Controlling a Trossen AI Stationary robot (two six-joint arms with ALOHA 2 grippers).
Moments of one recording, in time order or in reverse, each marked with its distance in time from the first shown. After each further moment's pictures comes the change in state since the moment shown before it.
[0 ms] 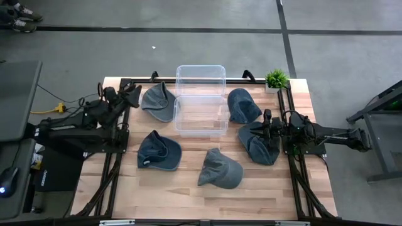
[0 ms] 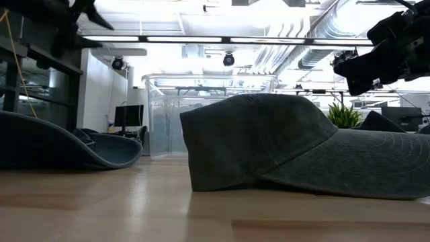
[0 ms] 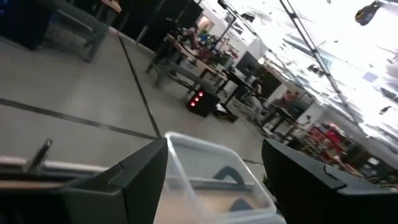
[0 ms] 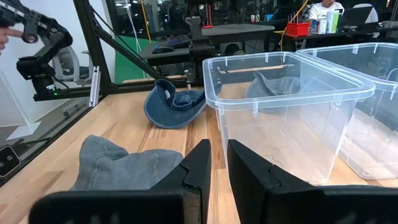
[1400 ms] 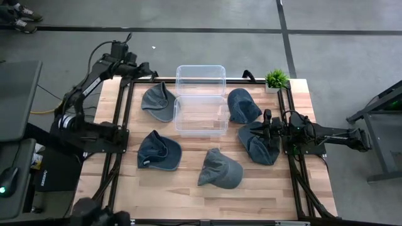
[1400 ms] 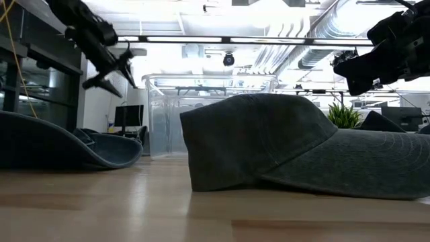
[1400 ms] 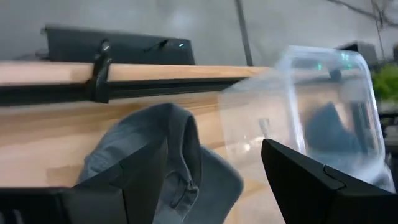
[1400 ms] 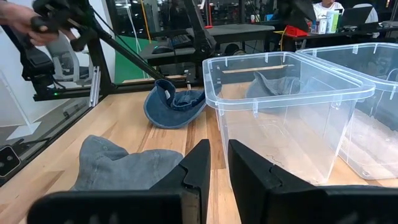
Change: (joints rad) left arm 1.168 0.972 0.579 -0.525 1.344 0.214; right arm 0.000 0.000 0.000 0.000 0.000 0.000
